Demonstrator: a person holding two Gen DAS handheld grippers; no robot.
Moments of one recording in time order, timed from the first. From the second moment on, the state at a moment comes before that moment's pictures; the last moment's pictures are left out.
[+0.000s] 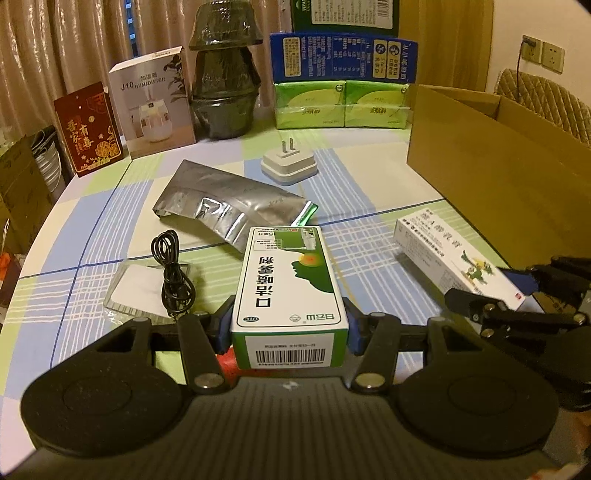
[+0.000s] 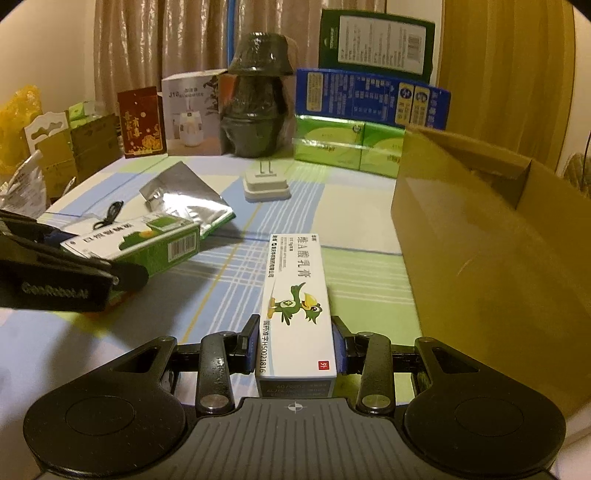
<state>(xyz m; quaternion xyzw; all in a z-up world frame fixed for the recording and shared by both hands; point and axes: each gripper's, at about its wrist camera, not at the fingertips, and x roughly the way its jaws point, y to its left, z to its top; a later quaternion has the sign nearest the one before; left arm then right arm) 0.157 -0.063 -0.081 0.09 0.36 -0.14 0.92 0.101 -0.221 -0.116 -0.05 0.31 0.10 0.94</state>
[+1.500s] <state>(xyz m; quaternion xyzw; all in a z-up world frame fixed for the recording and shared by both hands) 0.039 -0.183 0.036 0.06 0.30 -0.22 0.93 -0.003 -0.372 0.033 0.03 0.24 0.00 0.97</state>
